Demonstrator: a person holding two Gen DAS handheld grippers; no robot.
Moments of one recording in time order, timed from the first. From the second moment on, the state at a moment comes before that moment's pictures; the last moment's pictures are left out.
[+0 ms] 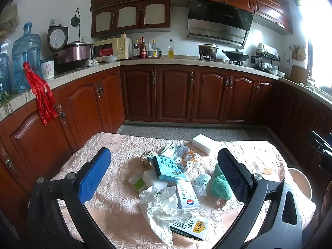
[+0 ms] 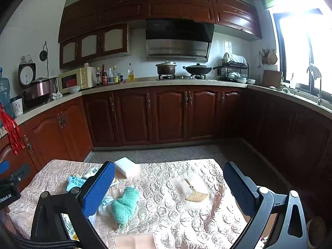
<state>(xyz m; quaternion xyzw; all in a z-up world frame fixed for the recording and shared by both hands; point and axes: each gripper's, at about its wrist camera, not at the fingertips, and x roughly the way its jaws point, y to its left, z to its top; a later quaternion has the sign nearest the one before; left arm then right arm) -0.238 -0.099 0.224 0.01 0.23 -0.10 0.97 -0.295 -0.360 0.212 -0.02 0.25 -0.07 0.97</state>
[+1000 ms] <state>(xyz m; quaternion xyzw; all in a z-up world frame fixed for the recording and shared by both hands) -0.237 -0.101 0.221 0.01 0.23 -0.09 0.97 -0.292 -0.362 0.206 -0.01 0.26 -0.07 0.96</state>
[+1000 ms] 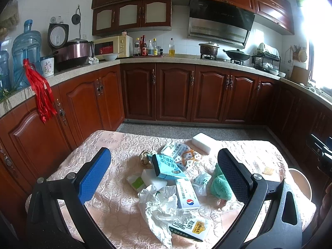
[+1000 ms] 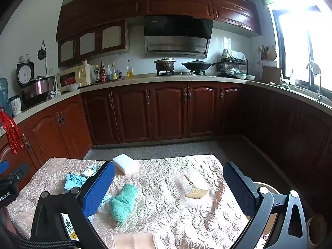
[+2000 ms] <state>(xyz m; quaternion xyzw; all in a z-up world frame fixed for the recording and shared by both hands) -0.221 -0.106 0.196 0.01 0.26 -0.09 0.96 -0.280 -0.363 0.190 -0.02 0.28 -0.08 0.96</state>
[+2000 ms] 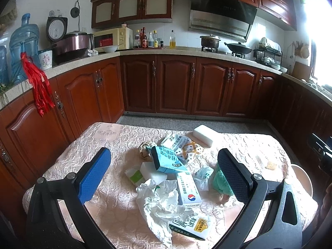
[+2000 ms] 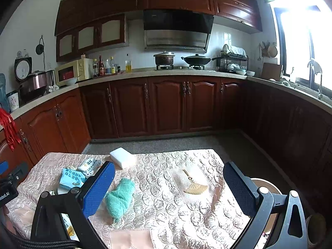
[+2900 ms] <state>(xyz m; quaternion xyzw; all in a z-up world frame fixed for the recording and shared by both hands) -0.152 -0.053 0.137 -0.06 0.45 -0.16 0.88 -0.176 -0.332 0.080 0.02 0.52 0.05 0.85</state>
